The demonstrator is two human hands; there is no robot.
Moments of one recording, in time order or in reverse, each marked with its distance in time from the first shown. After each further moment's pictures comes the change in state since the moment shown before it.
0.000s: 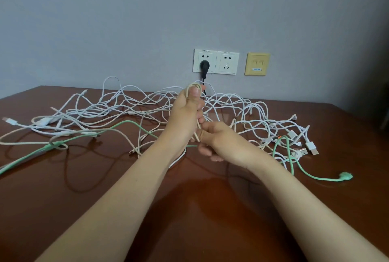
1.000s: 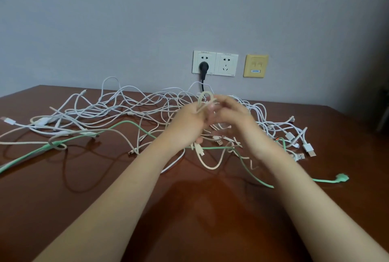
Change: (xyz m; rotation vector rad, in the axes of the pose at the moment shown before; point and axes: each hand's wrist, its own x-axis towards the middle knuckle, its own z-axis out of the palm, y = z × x) left_hand -0.006 0.007 -0.005 0.449 -0.228 -0.149; right_hand -0.008 -0.010 -0.025 0.084 0.238 -0.172
